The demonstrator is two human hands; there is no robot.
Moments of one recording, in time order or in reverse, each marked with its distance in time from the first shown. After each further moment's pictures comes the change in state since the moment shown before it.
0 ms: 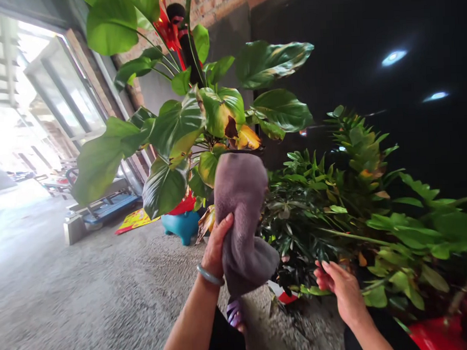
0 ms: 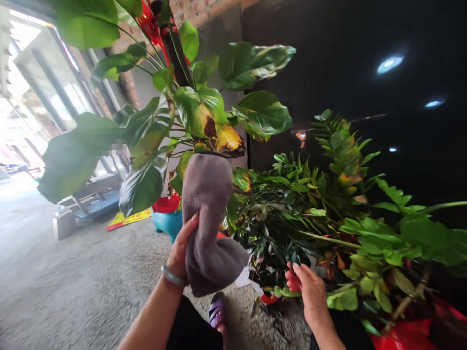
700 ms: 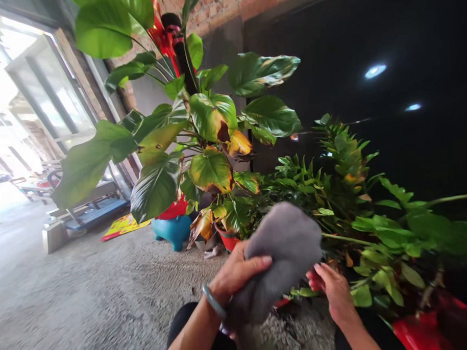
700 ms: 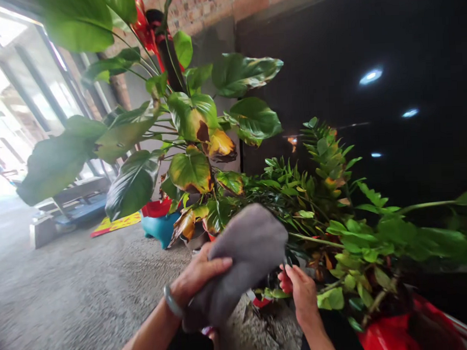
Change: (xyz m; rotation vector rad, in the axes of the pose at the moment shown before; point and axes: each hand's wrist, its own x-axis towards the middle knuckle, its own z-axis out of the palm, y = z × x) left_hand -0.035 -0.024 0.015 0.379 -0.406 -0.296; right_hand 0.003 0.001 -0.003 -0.004 0.074 -0.052
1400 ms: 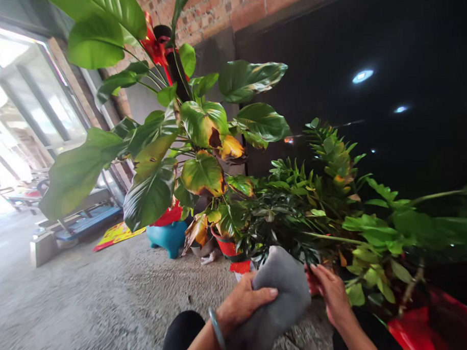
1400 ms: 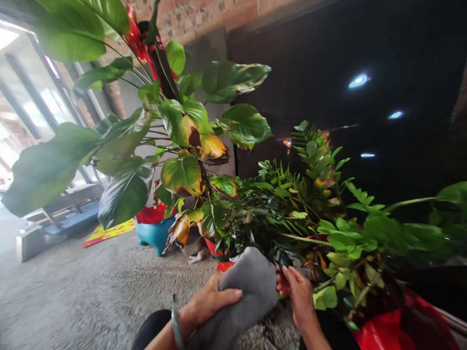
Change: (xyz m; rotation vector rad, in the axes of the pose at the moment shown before) left_hand 0.000 -0.051 0.000 0.031 -0.146 -0.168; right_hand -0.003 -0.010 -0.001 -0.017 -0.035 0.017
